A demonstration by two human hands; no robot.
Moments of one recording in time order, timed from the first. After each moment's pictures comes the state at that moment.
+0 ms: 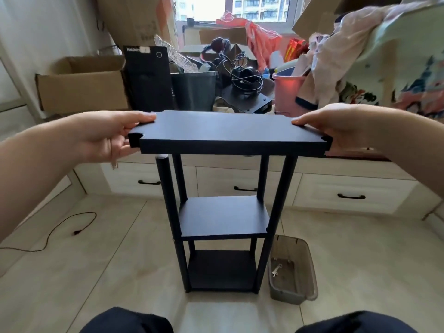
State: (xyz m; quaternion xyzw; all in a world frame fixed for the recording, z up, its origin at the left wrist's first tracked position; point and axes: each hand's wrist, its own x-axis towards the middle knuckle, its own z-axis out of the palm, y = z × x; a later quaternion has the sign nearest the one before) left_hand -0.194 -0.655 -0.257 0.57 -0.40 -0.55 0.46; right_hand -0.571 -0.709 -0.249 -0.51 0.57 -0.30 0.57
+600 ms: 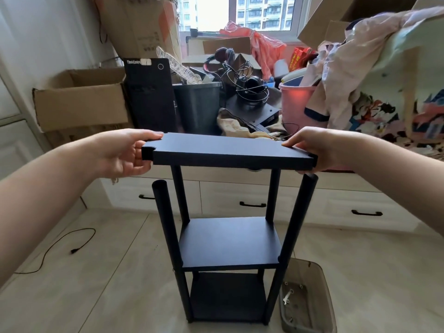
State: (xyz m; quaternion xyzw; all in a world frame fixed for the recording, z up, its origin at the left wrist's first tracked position) left_hand -0.180 -0.737 -0.276 0.60 -0.39 -0.55 0.42; right_hand -0.555 -0.820 -0.290 -0.48 0.62 -0.21 0.58
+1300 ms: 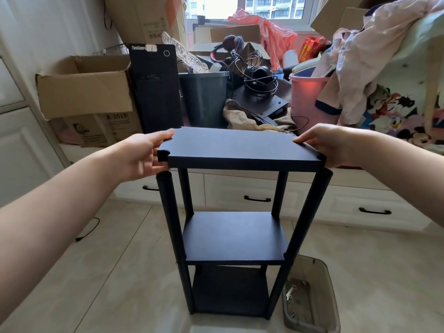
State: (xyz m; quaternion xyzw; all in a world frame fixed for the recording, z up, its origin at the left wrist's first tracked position) left_hand -0.189 -0.755 -0.319 0.58 -0.38 -0.54 0.48; right_hand -0.555 -0.832 -0.303 -0.45 0.61 -0.24 0.60
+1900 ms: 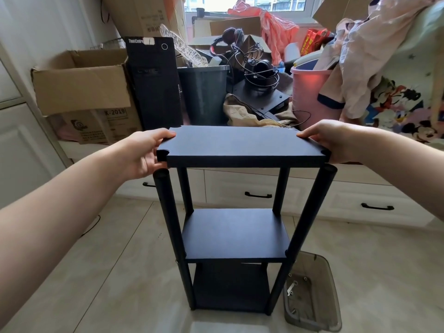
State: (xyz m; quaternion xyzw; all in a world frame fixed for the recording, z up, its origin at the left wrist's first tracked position) left_hand -0.202 -0.757 -0.324 0.58 -0.37 -0.52 0.51; right_hand -0.557 -0.834 -0.310 -0.45 0.62 -0.29 0.58
